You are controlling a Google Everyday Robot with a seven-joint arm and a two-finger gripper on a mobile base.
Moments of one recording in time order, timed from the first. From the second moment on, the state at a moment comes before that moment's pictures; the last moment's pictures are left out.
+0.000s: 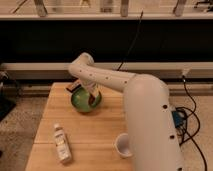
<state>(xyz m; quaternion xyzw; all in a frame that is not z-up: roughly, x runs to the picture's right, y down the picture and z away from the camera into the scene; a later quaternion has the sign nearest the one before) -0.074 0.040 0.890 -0.29 -0.07 -0.42 0.85</state>
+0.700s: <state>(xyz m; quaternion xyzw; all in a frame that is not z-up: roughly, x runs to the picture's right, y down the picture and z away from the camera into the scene) -0.104 0.050 0.907 -0.29 -0.11 -0.43 0.85</state>
